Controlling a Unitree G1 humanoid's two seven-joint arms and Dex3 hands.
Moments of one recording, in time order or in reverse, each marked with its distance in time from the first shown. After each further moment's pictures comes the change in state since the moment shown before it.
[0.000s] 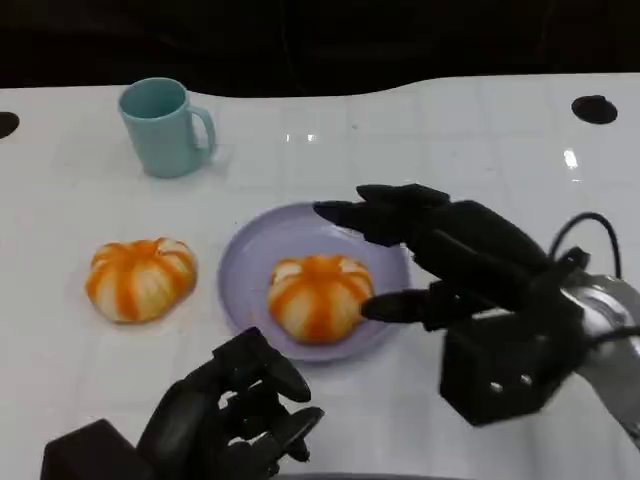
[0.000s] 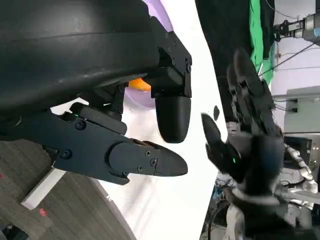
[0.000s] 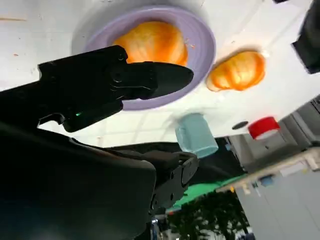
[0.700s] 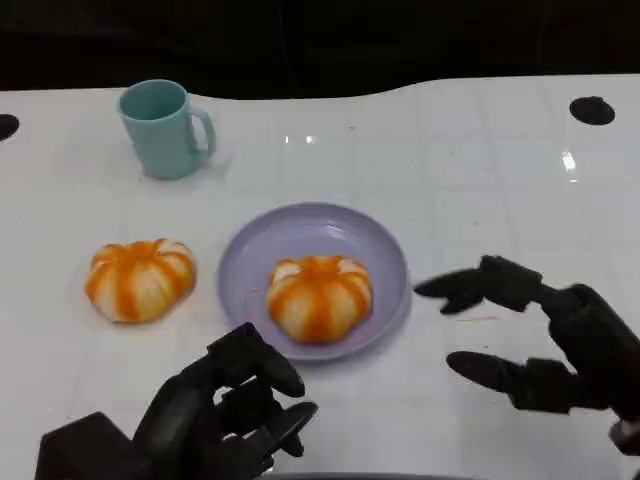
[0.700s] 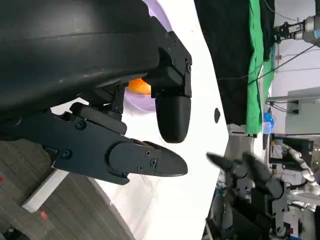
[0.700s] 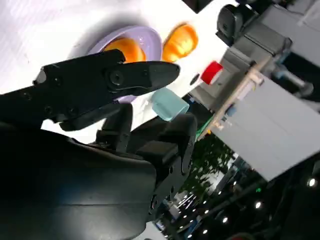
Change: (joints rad) left arm -0.013 0.009 0.014 0.002 -0.003 0.019 0.000; right arm 0.405 0.006 -0.202 -0.082 0.412 -0.302 -0.034
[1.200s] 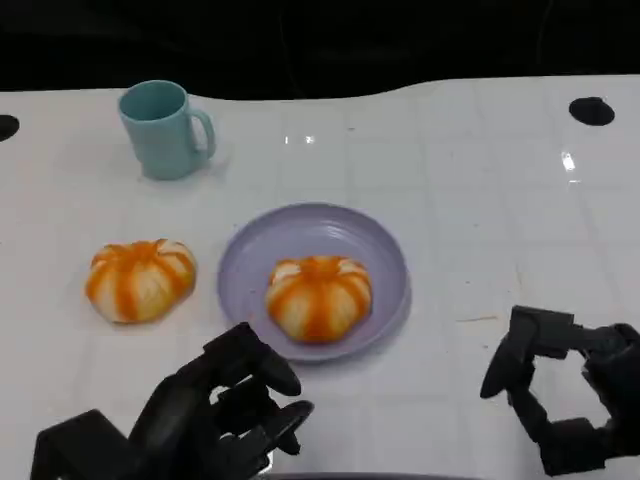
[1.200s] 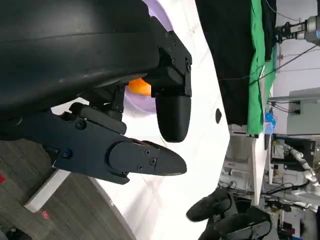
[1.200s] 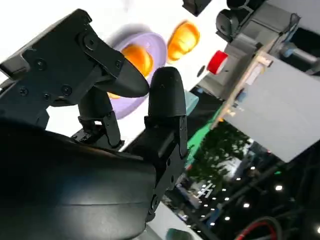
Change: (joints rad) left arm -0.003 0.012 0.006 0.000 -0.010 0.005 -0.001; right arm 0.174 0.015 -0.068 -0.143 0.008 0.071 -0.003
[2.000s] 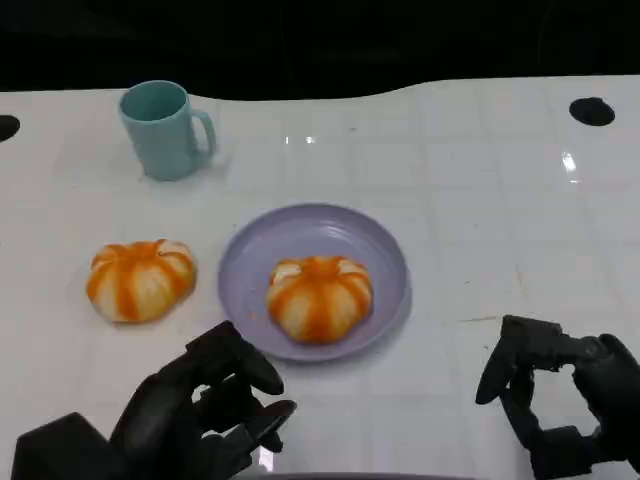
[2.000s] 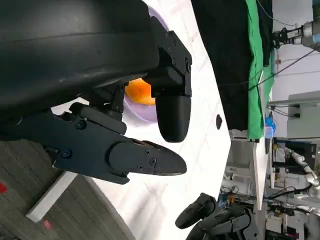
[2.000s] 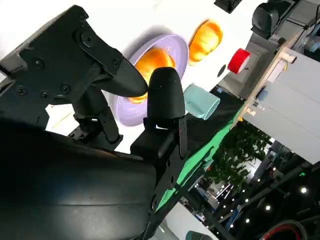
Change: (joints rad) left arm 0.000 0.020 0.037 0.021 -0.006 -0.035 -0.019; right arm -0.024 0.042 -0.003 0.104 -0.091 -0.027 -0.043
